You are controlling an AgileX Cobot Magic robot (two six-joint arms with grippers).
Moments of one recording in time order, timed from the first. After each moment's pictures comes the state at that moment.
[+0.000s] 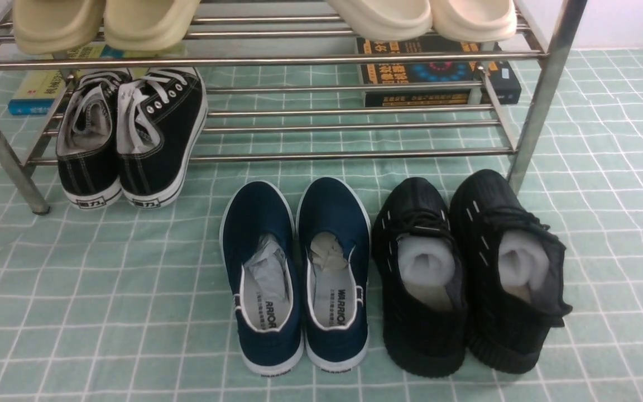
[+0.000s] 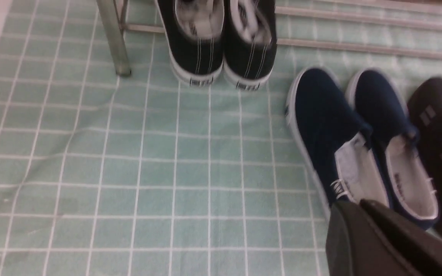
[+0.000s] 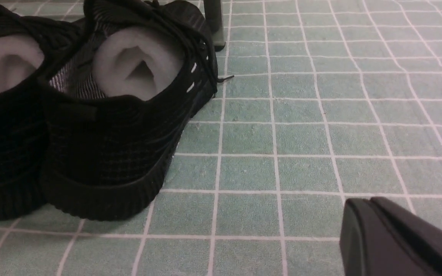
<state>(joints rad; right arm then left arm) 0.08 -0.01 0.01 0.00 0.40 0.09 -0.46 0.60 -1.20 0.28 1.24 -0.45</state>
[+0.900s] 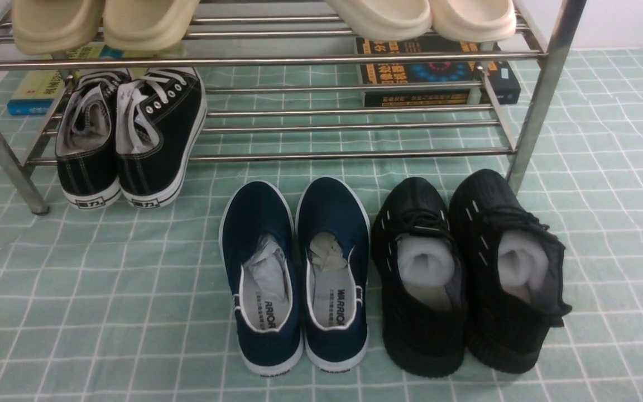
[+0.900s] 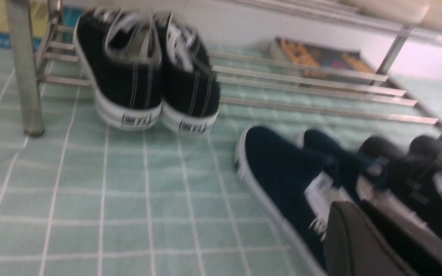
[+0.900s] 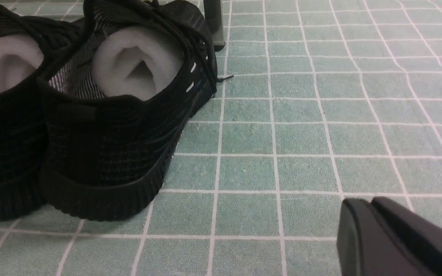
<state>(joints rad) 0.08 -0.01 0.01 0.00 0.40 0.09 -0.46 0.08 -0.32 0.32 0.53 -0.55</state>
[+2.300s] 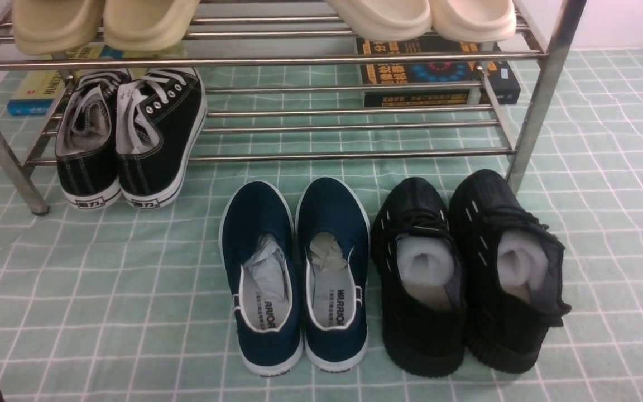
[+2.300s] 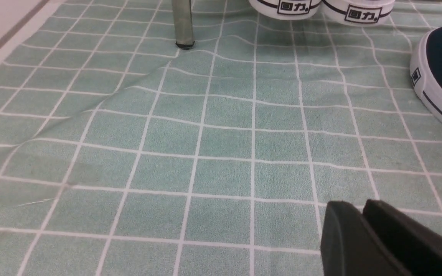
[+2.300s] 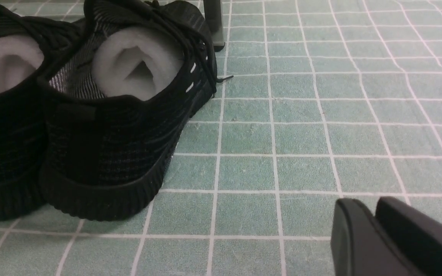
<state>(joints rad) 0.08 -0.01 0.01 0.00 0.40 0.09 0.04 -0.01 0.02 0.03 0.36 -0.06</state>
